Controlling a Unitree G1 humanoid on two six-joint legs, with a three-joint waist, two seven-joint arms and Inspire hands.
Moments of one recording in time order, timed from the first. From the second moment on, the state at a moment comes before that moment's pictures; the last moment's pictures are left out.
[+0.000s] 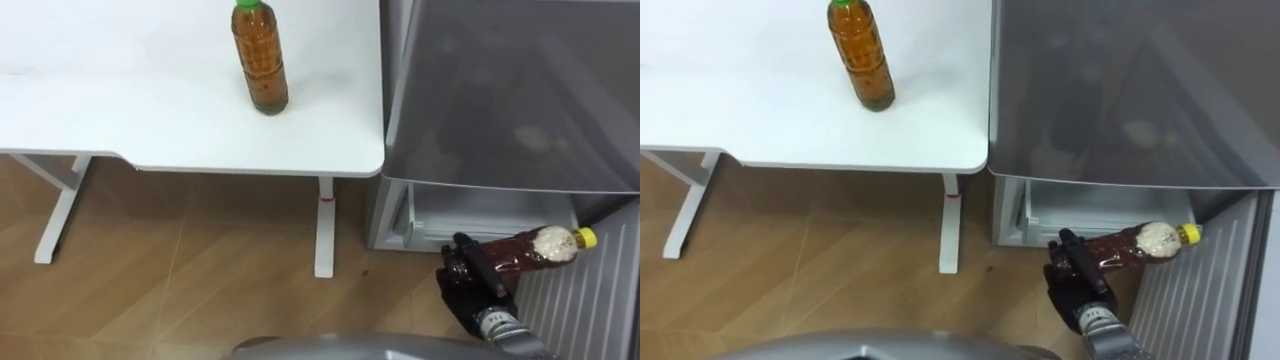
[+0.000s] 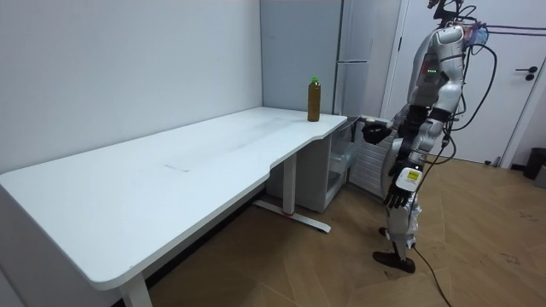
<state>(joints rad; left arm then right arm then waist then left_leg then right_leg) 0.35 0.18 0.04 1.01 -0.38 0.05 0.05 0.18 -0.23 0.05 0.89 1.44 0.08 0.15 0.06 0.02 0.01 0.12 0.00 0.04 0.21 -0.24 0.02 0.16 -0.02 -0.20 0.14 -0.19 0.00</state>
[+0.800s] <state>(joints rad) 0.15 0.20 -0.04 1.10 -0.28 0.06 0.03 -0.25 -0.25 -0.08 1.20 1.57 0.05 0.08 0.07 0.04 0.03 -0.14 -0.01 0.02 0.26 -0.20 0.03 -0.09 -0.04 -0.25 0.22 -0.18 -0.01</state>
